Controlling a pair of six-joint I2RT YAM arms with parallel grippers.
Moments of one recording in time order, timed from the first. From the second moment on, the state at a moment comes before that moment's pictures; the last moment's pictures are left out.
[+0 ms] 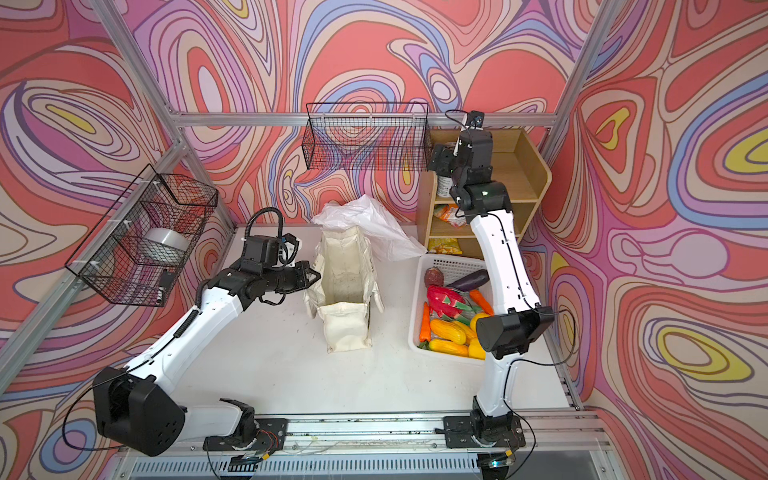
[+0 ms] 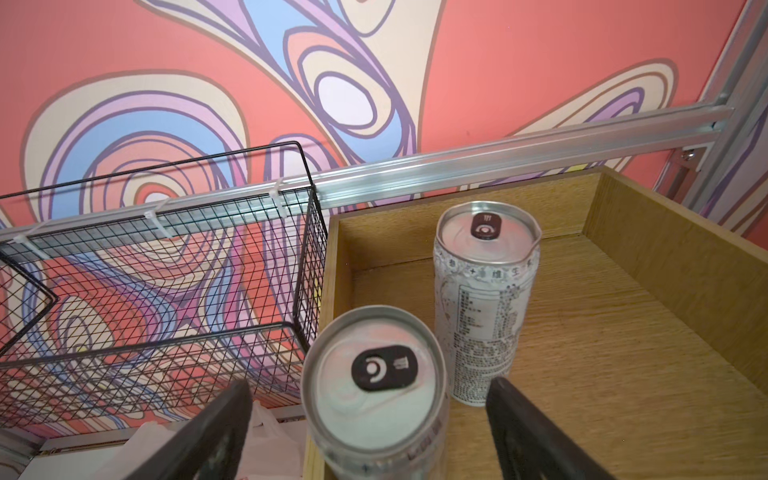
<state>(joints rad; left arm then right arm) -0.29 1.34 1.17 -0.59 0.37 -0.53 0.18 1.95 2.39 -0.60 0.21 0.20</state>
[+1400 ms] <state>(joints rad) -0.30 1.37 1.18 -0.59 0.37 -0.52 0.16 1.86 2.32 -0.57 0.16 0.18</state>
